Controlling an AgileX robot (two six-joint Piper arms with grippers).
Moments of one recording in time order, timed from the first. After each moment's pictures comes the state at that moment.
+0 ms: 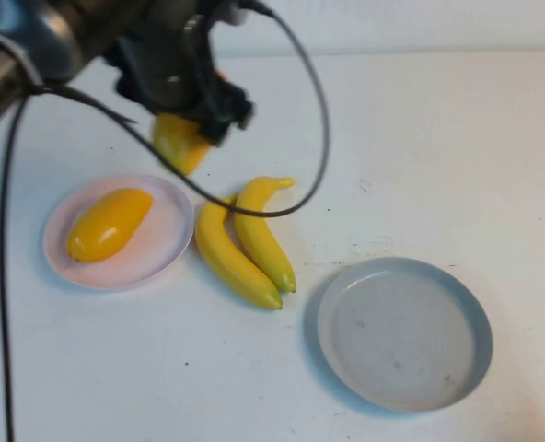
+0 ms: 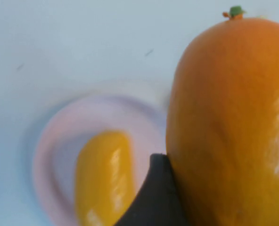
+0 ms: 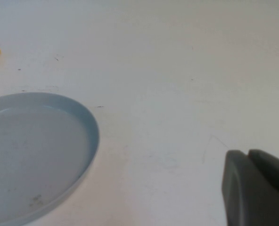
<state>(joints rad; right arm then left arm) 0.02 -0.01 0.03 0.20 0.35 -0.16 -0.54 1.92 -1.96 0.20 1.24 0.00</state>
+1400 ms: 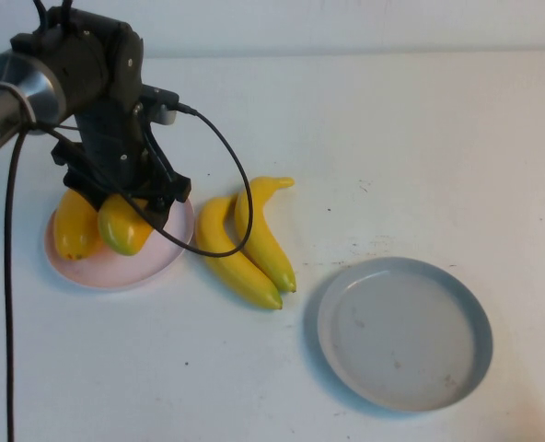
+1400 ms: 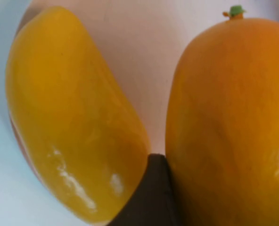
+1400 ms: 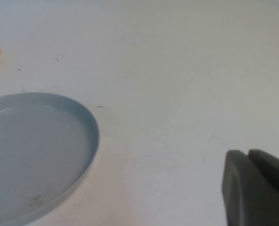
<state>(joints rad) 0.02 -0.01 0.03 0.20 0.35 -0.16 -0.35 2.04 -1.76 0.14 1.22 -0.02</state>
